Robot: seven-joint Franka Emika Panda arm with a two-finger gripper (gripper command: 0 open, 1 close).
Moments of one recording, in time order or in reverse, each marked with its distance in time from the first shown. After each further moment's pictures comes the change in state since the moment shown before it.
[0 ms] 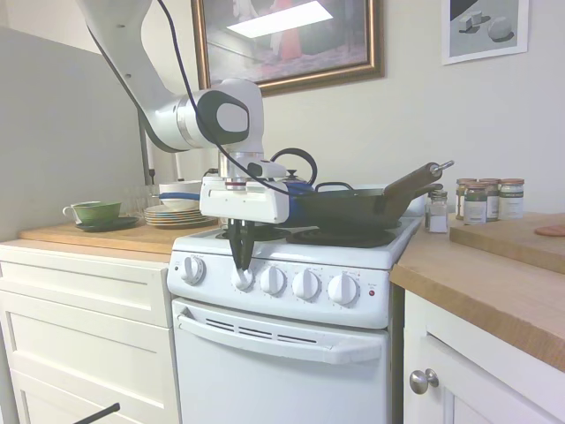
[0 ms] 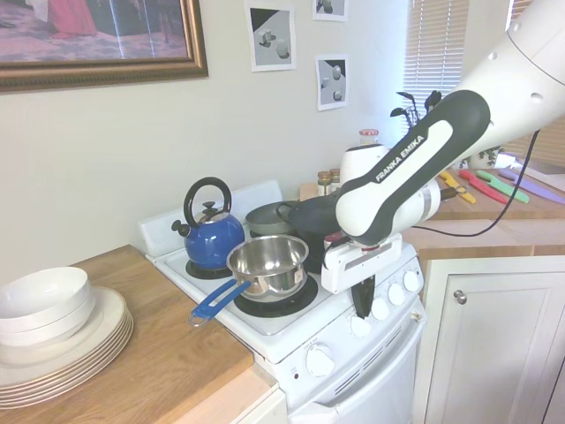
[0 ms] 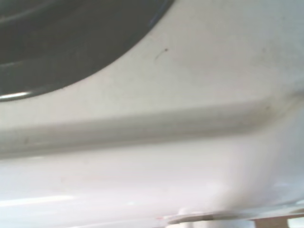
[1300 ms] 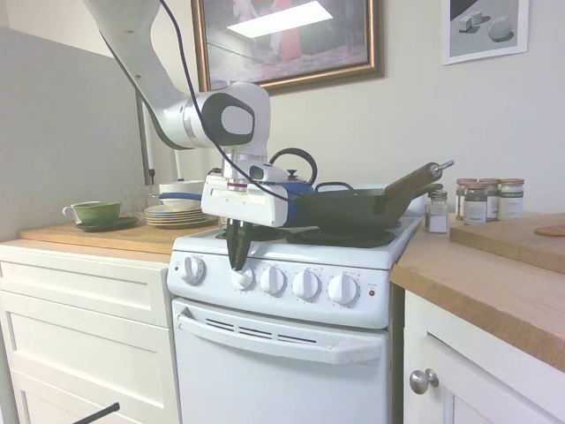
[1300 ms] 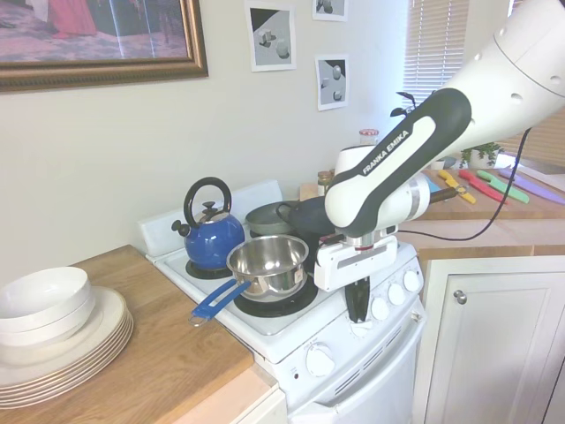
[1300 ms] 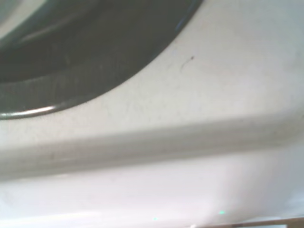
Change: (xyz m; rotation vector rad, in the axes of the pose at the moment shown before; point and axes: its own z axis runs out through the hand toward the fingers) arm 0.006 -0.009 0.005 0.003 -0.080 0.034
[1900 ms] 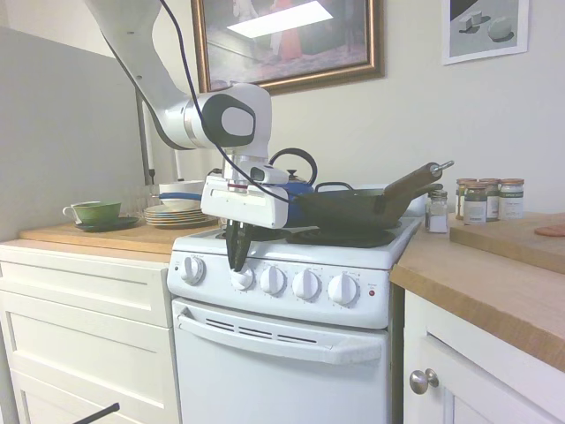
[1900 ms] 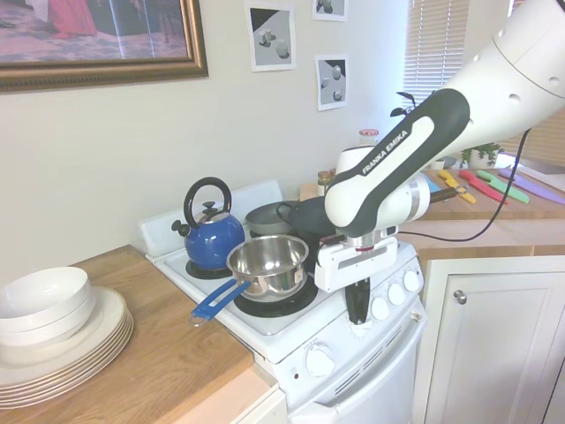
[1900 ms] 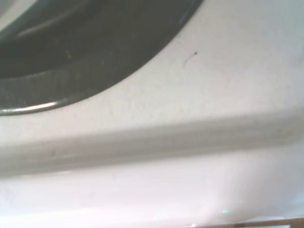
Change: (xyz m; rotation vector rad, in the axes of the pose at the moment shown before) arm 0.001 0.001 0.002 0.006 -0.012 -0.008
